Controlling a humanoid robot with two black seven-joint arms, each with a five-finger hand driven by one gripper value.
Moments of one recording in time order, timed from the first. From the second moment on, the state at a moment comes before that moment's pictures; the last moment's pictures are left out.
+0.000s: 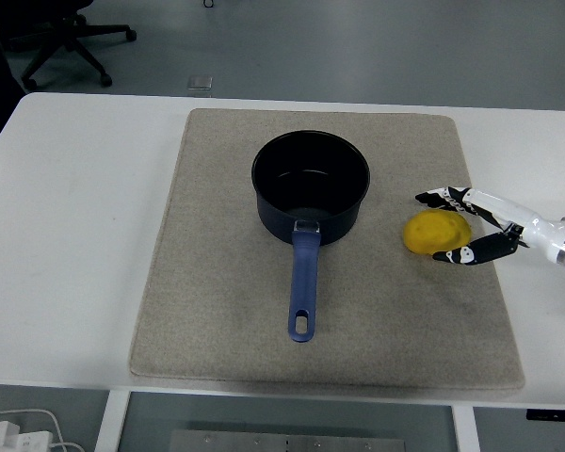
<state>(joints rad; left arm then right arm) 0.00 0.00 0.01 -0.17 0.05 0.06 -0.01 0.82 -0.73 0.18 1.11 -0.94 0.07 0.50</state>
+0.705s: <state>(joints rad) 0.00 0.00 0.01 -0.17 0.05 0.06 -0.01 0.82 -0.73 0.18 1.06 -0.94 0.08 0.54</state>
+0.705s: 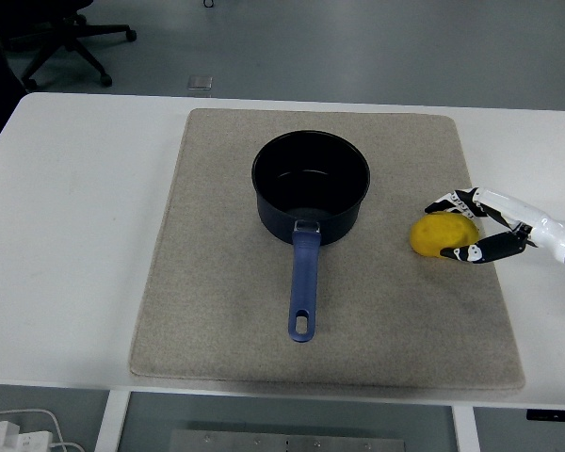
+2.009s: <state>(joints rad) 0.00 0.00 0.01 -0.17 0.05 0.06 -0.01 1.11 -0.65 0.20 1.12 -0.72 0.14 0.45</state>
